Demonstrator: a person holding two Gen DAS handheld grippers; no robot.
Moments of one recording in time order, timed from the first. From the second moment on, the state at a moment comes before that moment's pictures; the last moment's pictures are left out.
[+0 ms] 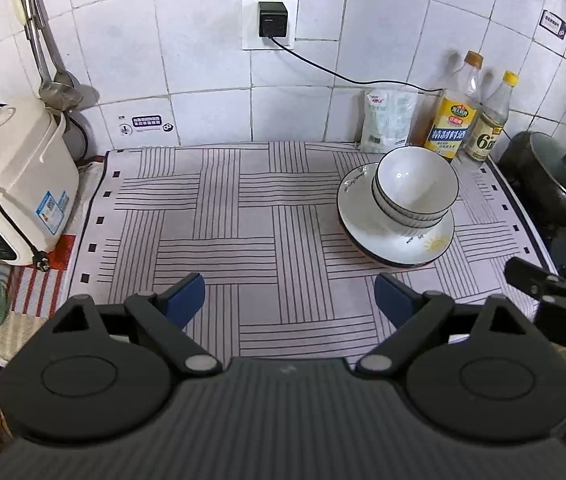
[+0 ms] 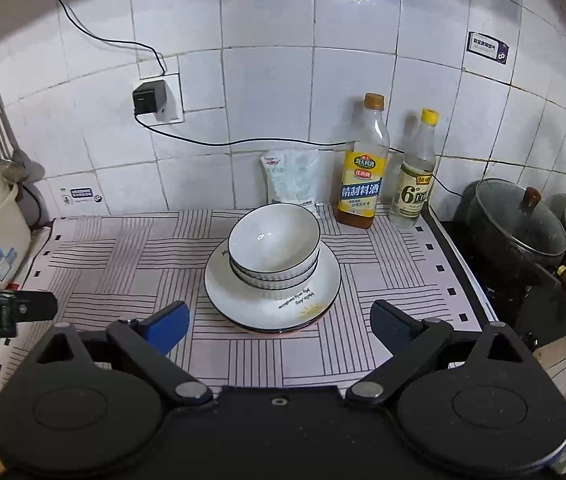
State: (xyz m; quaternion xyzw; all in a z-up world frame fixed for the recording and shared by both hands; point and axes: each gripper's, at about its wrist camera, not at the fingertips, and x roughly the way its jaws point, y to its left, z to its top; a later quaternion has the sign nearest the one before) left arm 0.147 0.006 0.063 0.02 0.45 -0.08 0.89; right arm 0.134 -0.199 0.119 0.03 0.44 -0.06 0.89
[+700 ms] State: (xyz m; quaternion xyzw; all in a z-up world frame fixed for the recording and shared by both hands) left arm 0.111 0.014 0.057 0.03 0.41 -0.05 0.91; right arm 0.095 -0.204 0.122 0.03 0.42 -0.09 0.90
